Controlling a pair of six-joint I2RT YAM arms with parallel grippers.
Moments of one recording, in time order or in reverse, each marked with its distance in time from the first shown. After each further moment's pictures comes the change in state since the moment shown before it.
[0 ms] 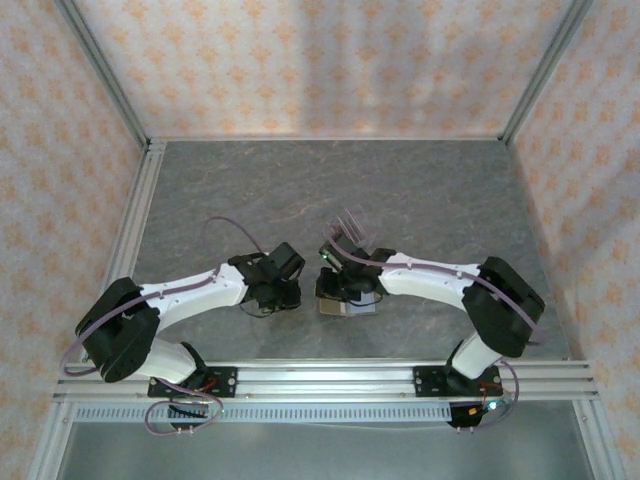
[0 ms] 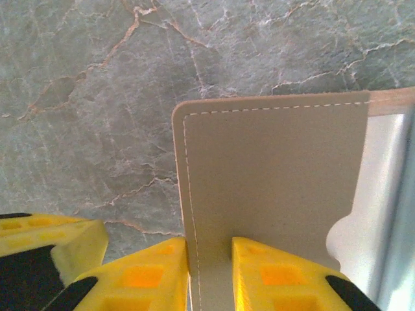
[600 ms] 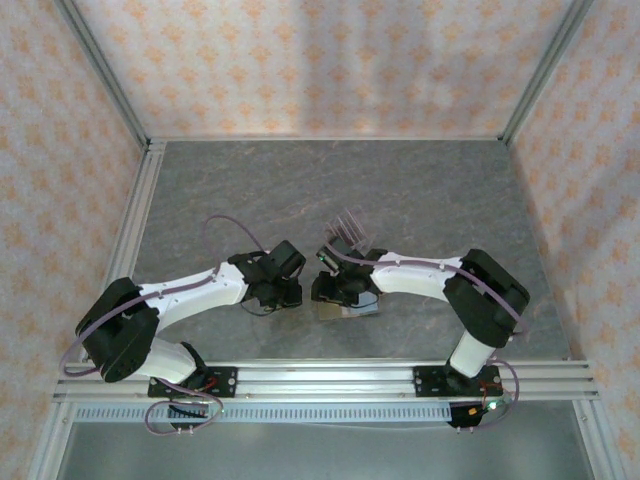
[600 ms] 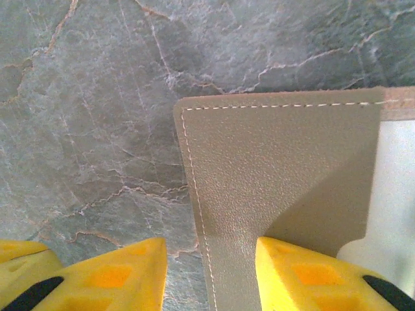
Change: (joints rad) left arm 0.000 0.001 0.022 -0.003 0.005 0.002; right arm -0.011 0.078 0.000 0.027 -0.056 0.007
